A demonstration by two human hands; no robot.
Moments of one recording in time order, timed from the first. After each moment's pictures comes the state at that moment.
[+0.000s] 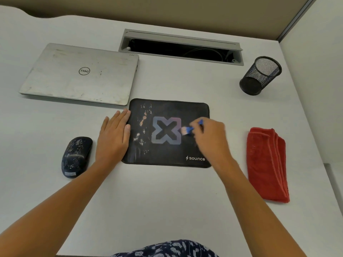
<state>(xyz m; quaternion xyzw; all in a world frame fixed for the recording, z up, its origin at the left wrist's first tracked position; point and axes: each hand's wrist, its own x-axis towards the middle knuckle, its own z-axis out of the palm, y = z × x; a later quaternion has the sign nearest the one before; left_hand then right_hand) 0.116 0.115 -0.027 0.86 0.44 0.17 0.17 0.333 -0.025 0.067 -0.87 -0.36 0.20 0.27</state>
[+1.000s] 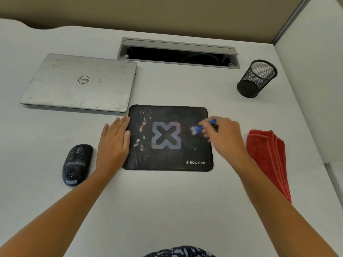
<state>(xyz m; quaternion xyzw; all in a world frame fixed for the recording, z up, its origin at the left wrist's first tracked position) 0.117 0.114 -0.025 0.86 0.44 0.17 0.17 0.368 -0.035 0.074 -0.86 -0.36 0.21 0.30</state>
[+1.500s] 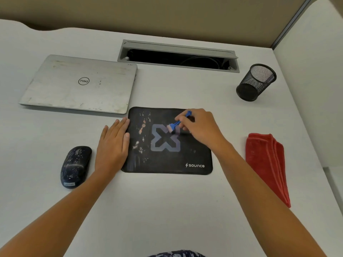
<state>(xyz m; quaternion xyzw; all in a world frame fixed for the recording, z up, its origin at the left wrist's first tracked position) 0.116 0.115 -0.028 0.86 0.44 0.18 0.17 0.354 0.019 0.071 -0.81 -0.43 0.28 0.29</state>
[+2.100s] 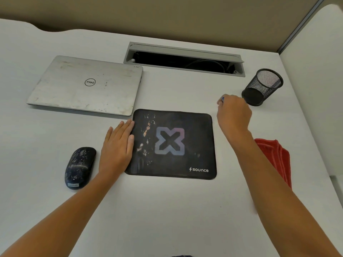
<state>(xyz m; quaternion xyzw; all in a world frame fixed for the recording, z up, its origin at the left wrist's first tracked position) 0.116 0.114 -0.027 0.86 0.44 0.17 0.17 0.413 0.025 0.076 -0.92 -0.37 -0.03 0.11</state>
